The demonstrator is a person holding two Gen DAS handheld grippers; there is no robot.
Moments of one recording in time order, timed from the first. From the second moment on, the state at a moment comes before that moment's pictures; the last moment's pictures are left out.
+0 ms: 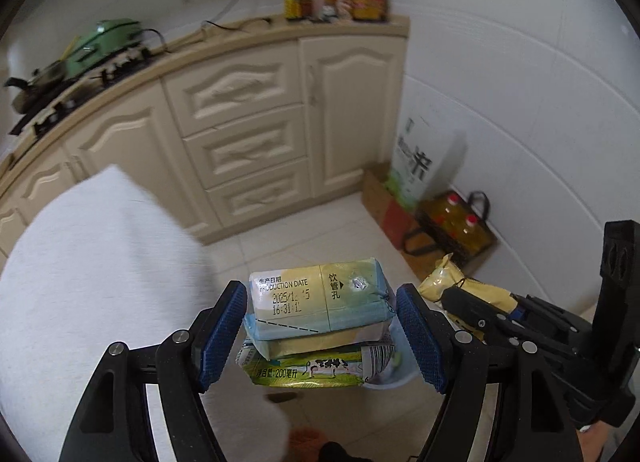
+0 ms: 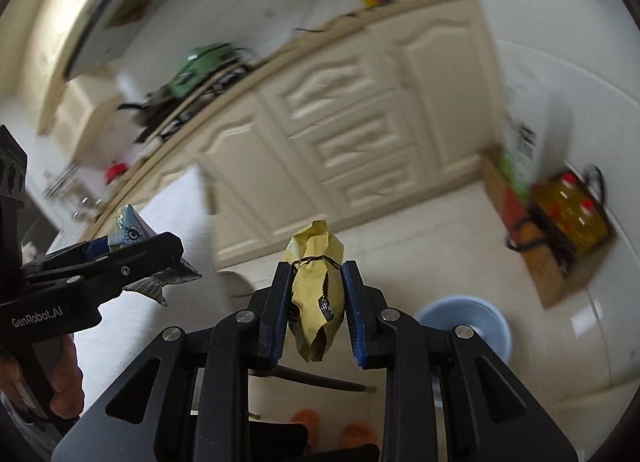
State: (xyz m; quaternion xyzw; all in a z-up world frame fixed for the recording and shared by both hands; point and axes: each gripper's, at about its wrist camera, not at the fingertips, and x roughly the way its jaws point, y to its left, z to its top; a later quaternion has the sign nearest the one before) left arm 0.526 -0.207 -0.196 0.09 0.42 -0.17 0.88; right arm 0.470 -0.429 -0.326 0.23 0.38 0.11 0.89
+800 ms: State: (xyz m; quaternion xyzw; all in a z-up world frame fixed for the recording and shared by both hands) left arm 0.645 -0.316 -0.325 0.12 0.52 -0.18 0.83; right arm 0.485 -0.503 -0.450 0.28 0.46 0.02 0.85
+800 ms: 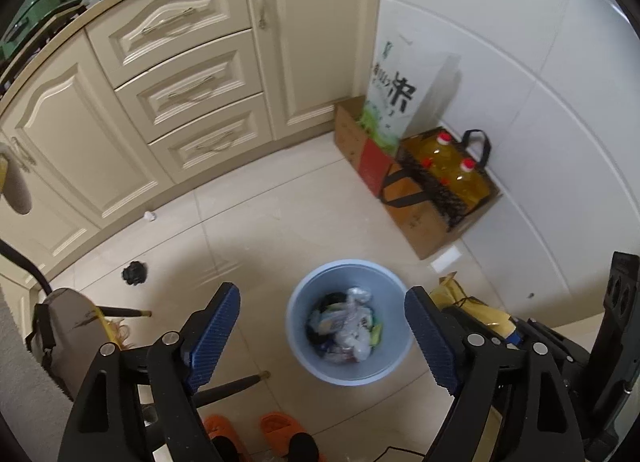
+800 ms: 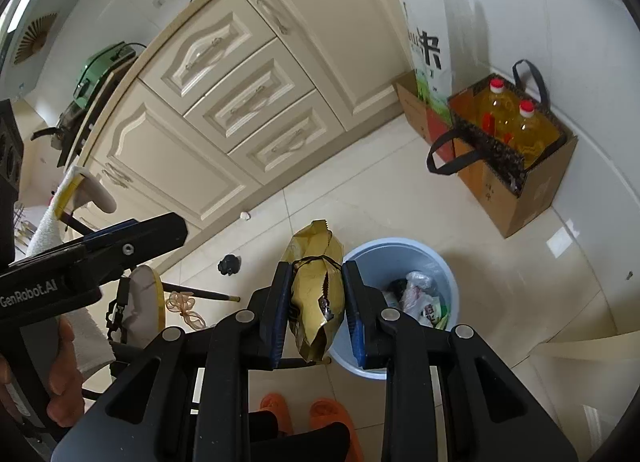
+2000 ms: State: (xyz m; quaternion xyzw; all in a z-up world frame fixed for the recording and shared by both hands) left arm 0.318 -0.110 -0.107 0.07 0.28 -0.07 0.95; right arm 0.330 -0.357 -0.203 0.13 0.34 0.05 0.93
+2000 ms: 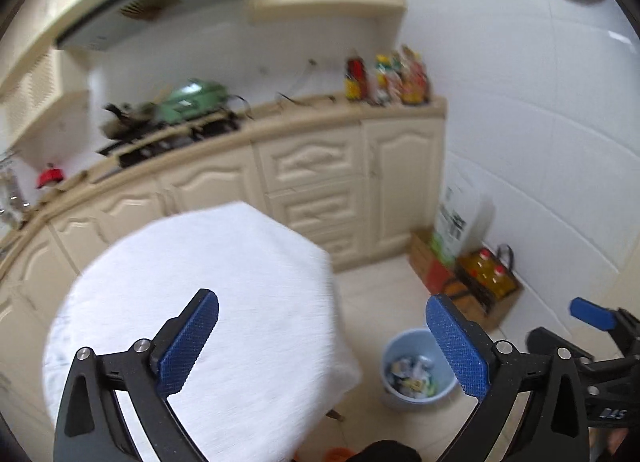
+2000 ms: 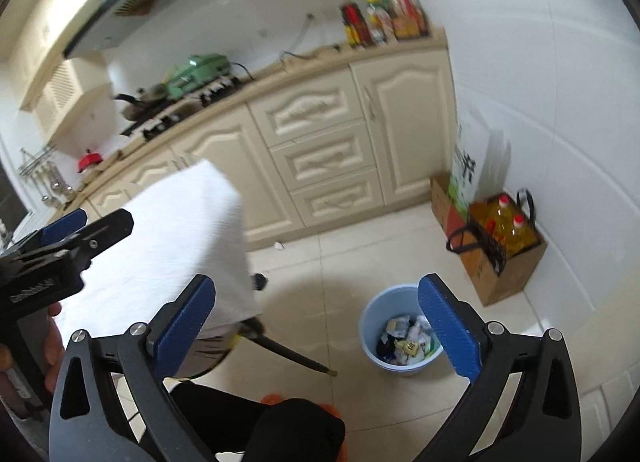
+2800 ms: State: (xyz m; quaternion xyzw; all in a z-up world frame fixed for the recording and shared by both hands) left arm -0.044 -0.009 -0.026 0.01 0.13 -0.01 0.99; right arm 0.169 -0.222 -0.045 0.01 0.15 0.09 0.99
